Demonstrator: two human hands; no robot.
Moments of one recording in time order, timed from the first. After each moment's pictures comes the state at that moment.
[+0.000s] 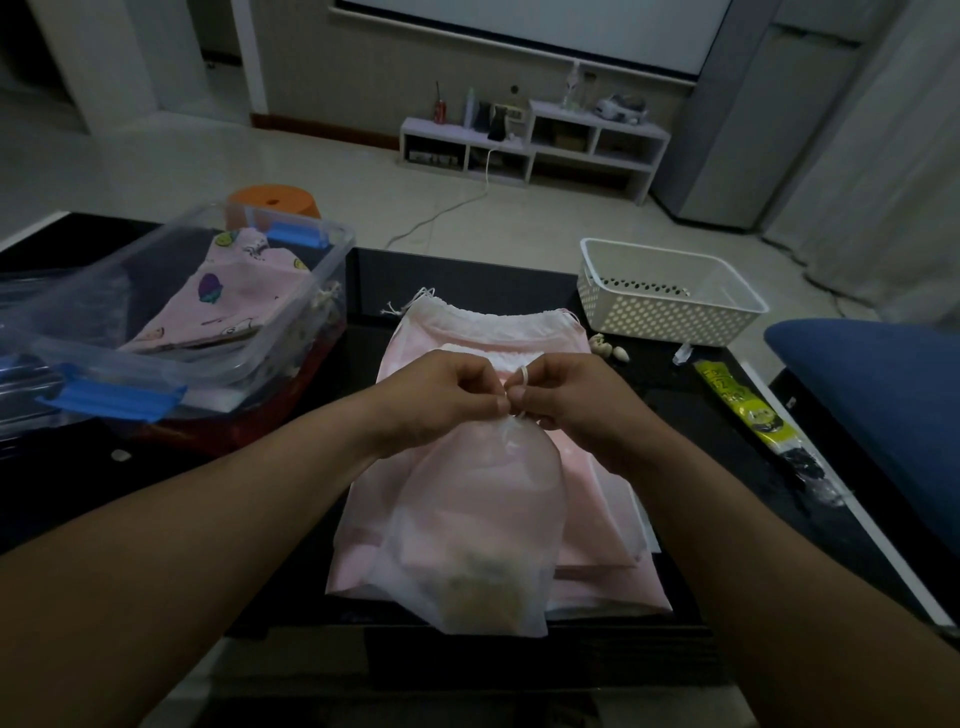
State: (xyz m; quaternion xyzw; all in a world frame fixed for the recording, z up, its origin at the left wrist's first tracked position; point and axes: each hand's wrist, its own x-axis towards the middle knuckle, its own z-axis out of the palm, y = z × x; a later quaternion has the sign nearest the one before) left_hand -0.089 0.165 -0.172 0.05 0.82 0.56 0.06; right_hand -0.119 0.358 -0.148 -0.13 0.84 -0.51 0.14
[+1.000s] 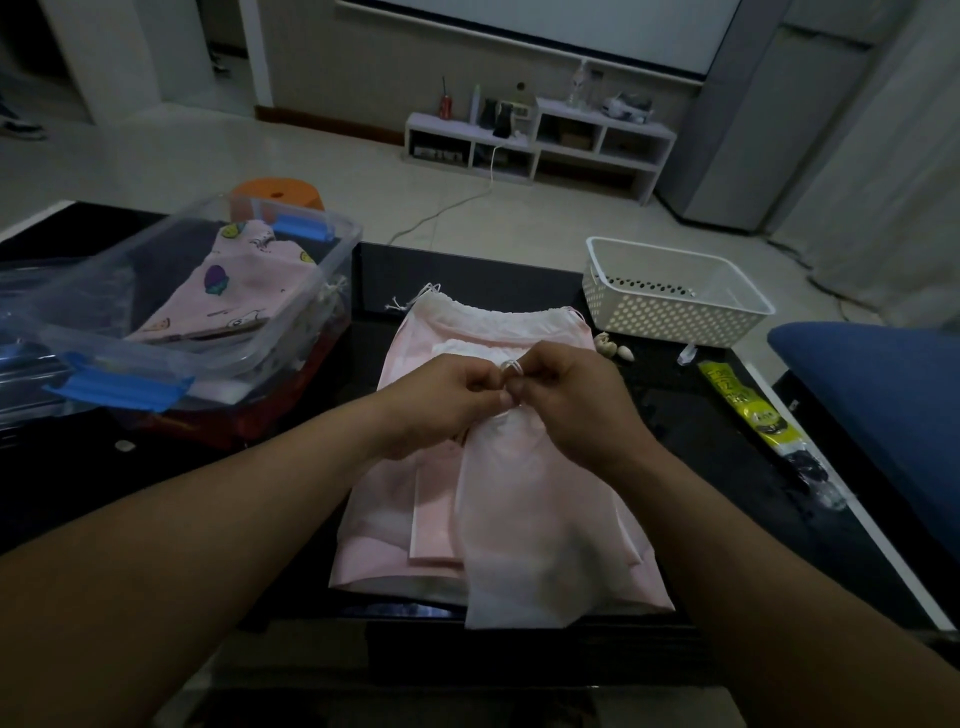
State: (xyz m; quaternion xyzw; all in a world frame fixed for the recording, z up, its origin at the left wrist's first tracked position) left_hand -0.090 0.166 -0.184 0.06 0.79 0.60 0.09; right_hand -0.114 0.347 -0.158 -0.22 0.90 -0.37 -0.05
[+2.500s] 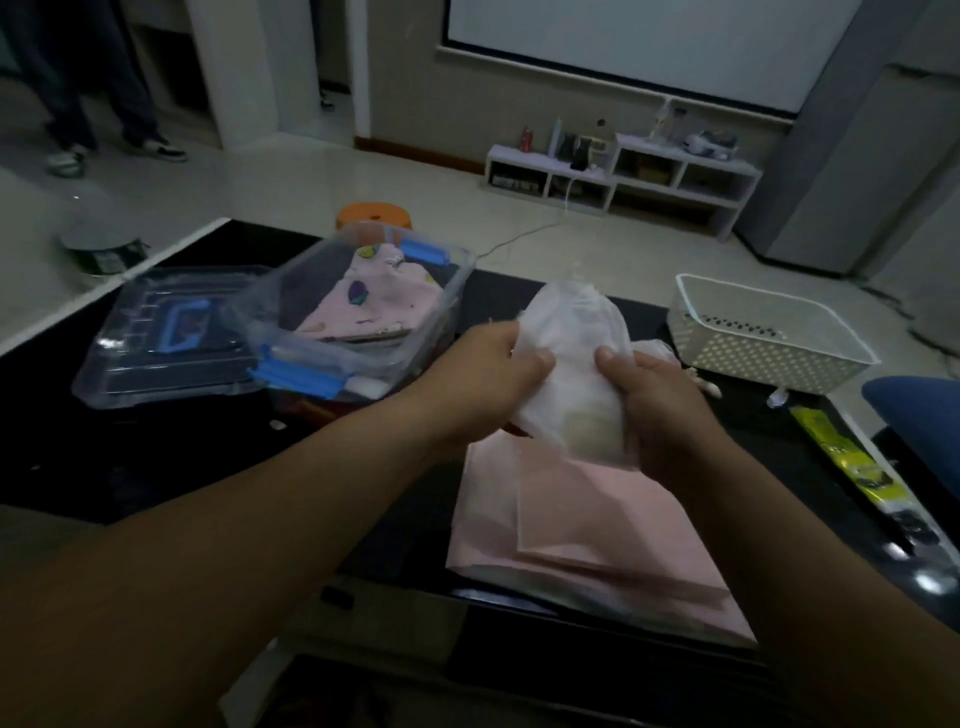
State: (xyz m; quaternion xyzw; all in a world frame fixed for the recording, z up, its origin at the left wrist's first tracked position) left_hand -0.020 0.122 -0.115 -0.05 0.77 0.64 -0.02; right_hand -0.092 0.300 -0.127 -0.01 0.72 -0.68 0.15
